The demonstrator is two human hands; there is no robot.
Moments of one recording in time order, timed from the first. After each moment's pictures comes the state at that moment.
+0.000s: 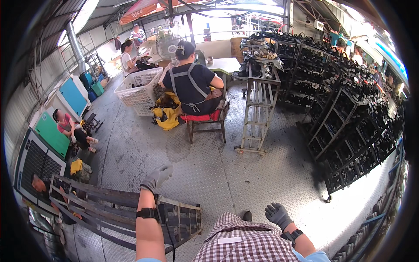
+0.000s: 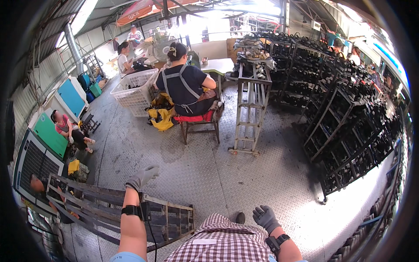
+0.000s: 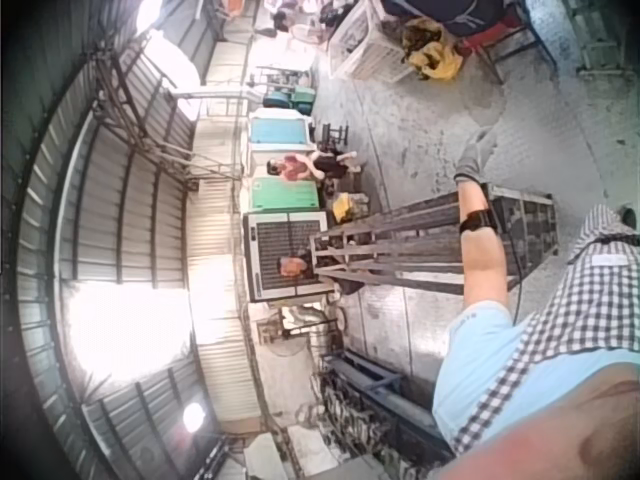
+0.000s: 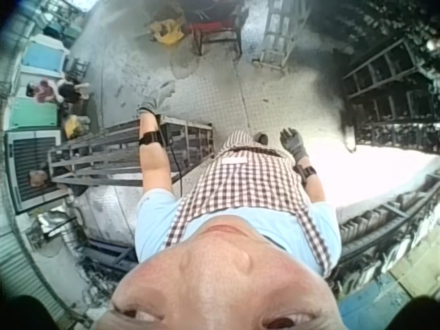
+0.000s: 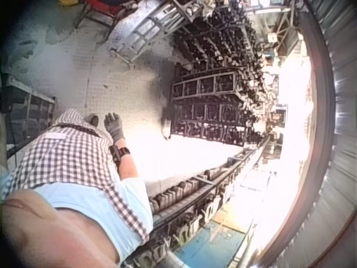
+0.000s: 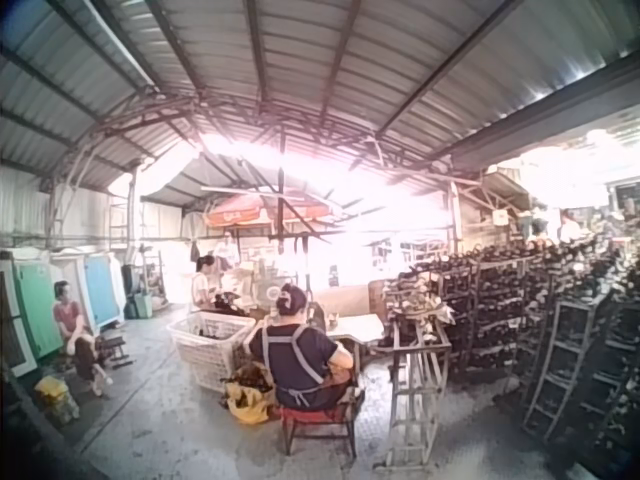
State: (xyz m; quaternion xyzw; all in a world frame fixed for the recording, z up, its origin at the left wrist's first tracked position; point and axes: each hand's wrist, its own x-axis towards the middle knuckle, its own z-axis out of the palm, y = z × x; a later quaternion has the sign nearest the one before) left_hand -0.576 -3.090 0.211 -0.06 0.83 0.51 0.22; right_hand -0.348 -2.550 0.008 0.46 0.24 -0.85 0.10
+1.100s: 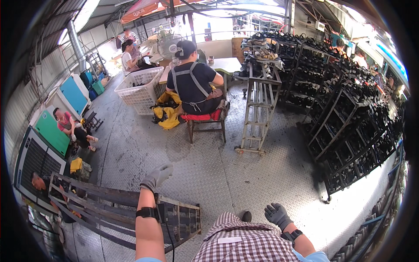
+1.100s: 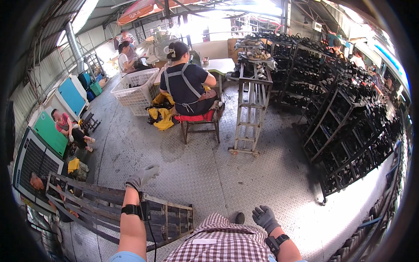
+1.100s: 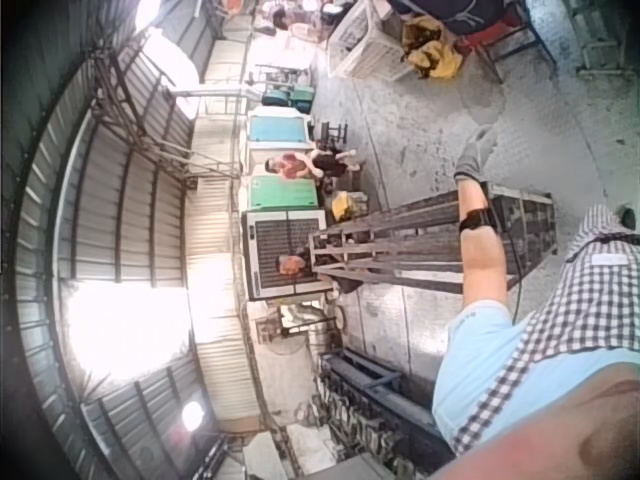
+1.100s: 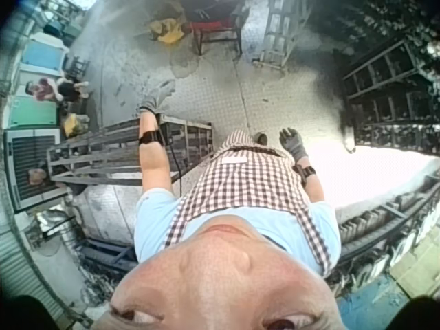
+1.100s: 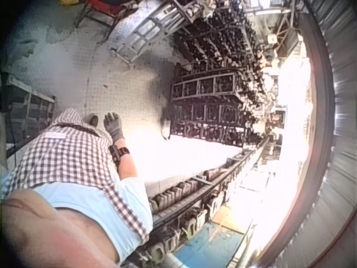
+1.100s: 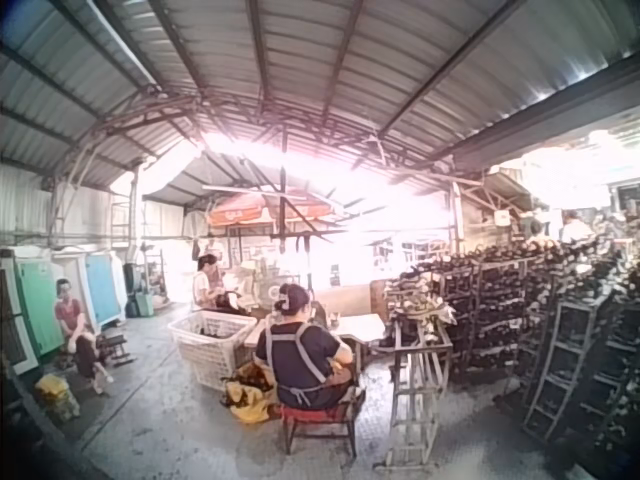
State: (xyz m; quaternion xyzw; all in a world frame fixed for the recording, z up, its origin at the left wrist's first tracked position) left_hand -0.576 -3.089 0.212 -0.05 0.84 0.50 0.22; right_hand -0.347 -2.549 -0.002 0.45 0.24 -0.85 0.10
